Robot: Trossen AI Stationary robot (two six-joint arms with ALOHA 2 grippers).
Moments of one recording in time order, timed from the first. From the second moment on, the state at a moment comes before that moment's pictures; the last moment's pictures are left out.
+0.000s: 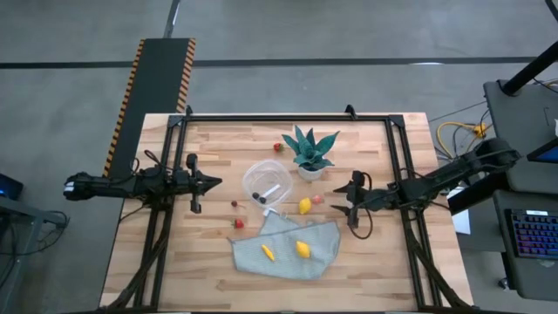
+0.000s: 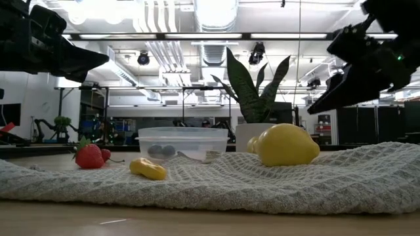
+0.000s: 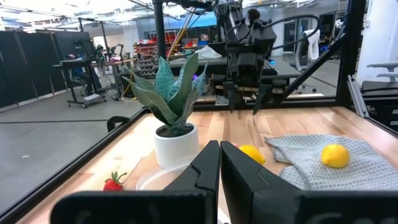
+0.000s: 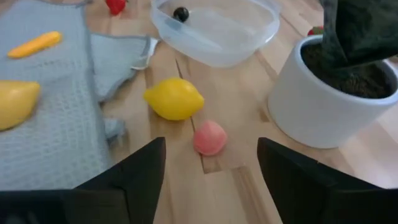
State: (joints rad) left arm -0.05 0.11 0.01 0.10 -0.19 0.08; right arm 0.30 1.06 0.26 0.19 0.45 0.24
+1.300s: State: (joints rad) left arm -0.05 0.12 0.01 0.10 -0.20 0.08; right arm 0.16 1.59 0.48 0.27 0.36 0.17
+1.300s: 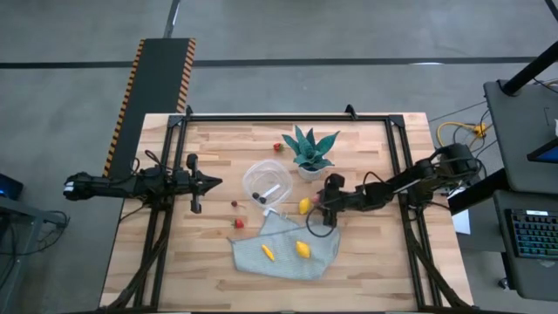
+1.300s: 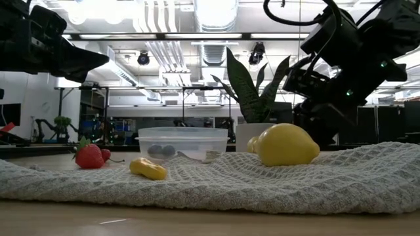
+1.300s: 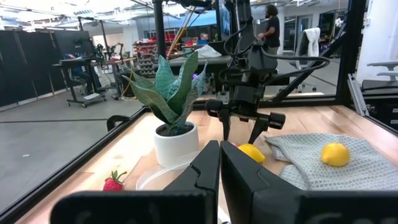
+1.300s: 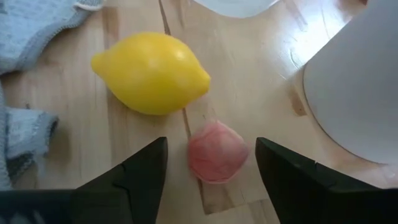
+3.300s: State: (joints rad) left arm -0.05 0.12 0.01 0.10 -0.20 0.08; right arm 0.14 1.59 0.48 0.27 0.34 0.18
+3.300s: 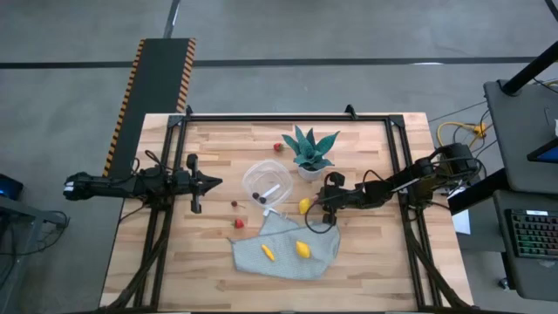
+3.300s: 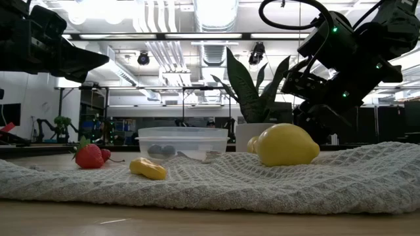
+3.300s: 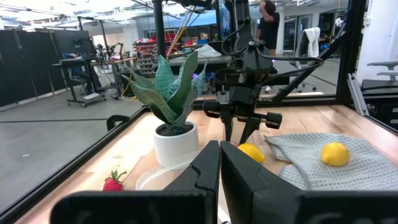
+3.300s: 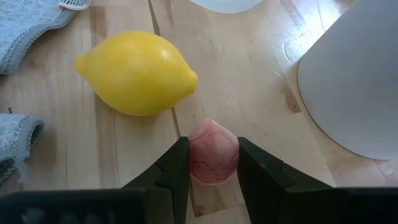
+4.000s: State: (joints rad) left arm -0.05 0.12 0.01 0.10 -0.19 0.08; right arm 0.14 1.56 0.57 0.16 0.34 0.14
